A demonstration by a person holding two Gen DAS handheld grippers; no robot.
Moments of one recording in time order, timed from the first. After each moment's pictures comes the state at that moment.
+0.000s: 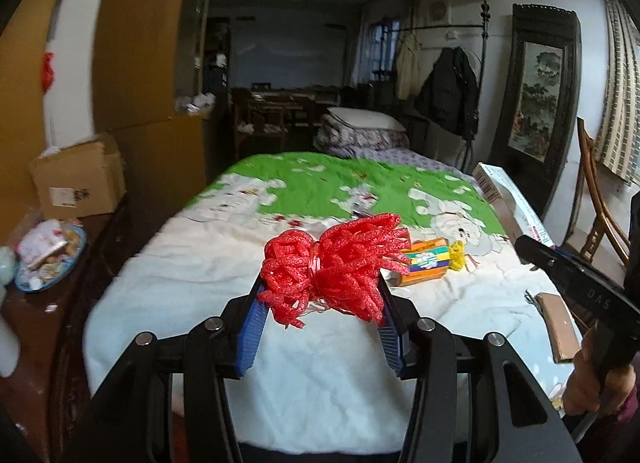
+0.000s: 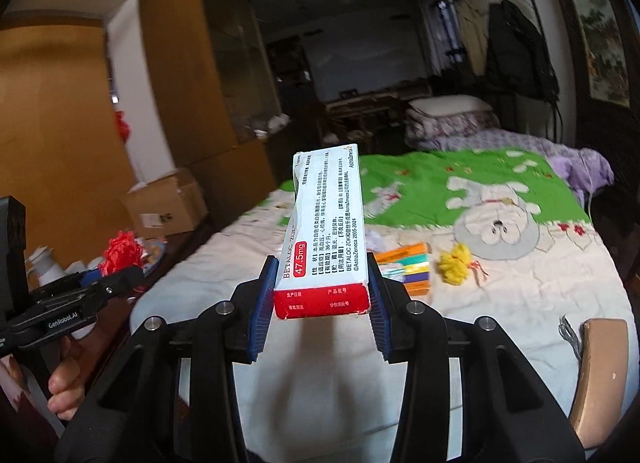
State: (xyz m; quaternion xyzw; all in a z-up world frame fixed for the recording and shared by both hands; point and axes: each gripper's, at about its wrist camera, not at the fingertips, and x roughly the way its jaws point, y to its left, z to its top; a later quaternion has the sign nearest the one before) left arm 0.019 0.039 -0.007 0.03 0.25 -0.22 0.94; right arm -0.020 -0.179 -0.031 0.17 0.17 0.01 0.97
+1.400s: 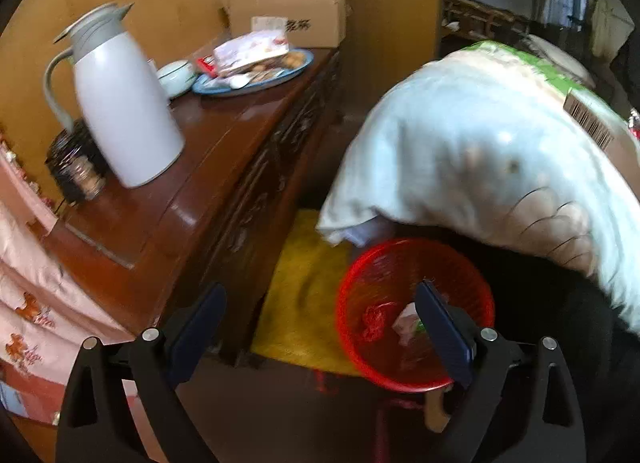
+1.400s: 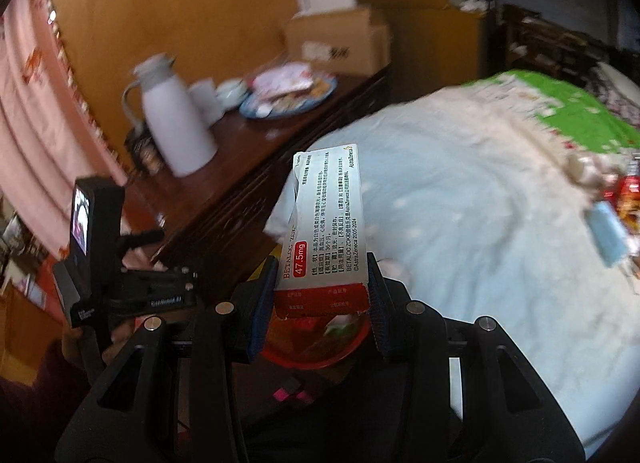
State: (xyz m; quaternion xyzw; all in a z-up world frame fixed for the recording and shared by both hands) left arm 0.008 0.329 -0.167 0.00 0.45 0.10 0.89; right arm 0.067 0.122 -0.092 0.01 0.39 0.30 0.87
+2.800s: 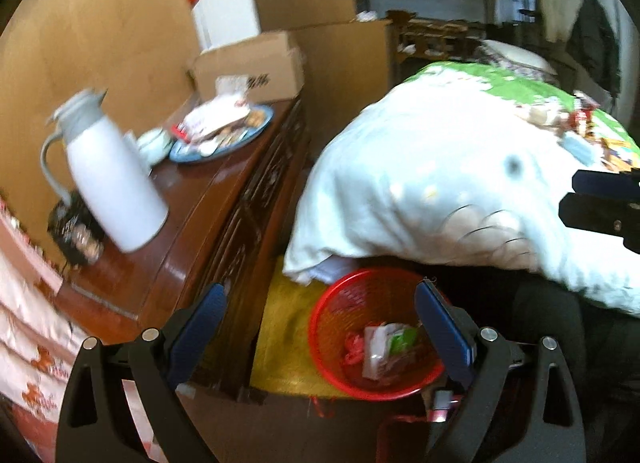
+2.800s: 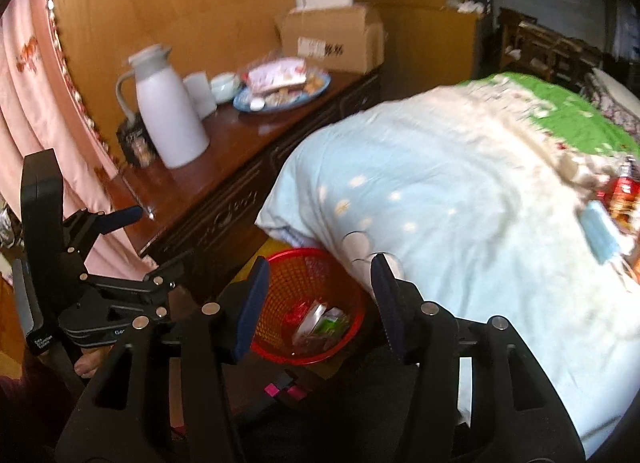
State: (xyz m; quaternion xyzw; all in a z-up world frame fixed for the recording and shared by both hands) left arm -0.016 0.260 -0.116 0.07 0.37 0.04 0.92; right arm 0.049 0.098 -0.074 0.01 0.35 0.26 0.90
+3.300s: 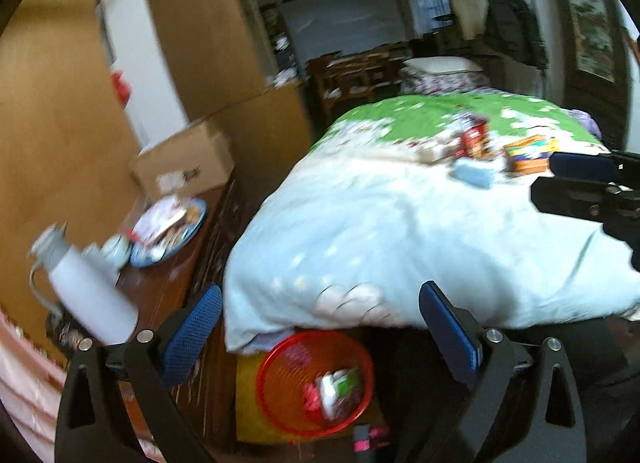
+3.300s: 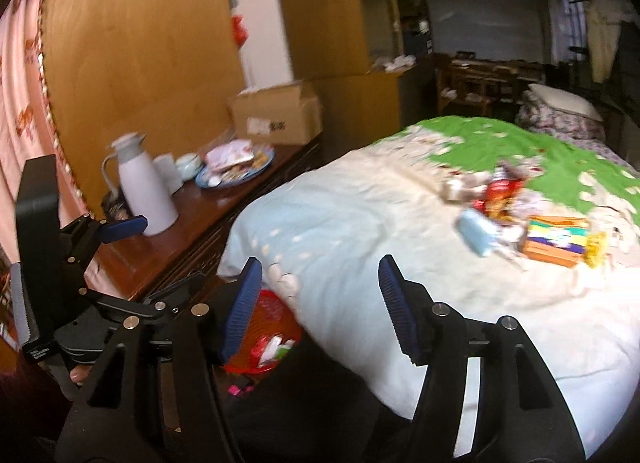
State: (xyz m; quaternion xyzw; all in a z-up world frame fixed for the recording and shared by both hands) left arm -0.041 0.115 -0.048 0.17 0.29 -0.06 0.94; right arm -0.015 -0.040 -0.039 0.08 0.25 0.18 0.95
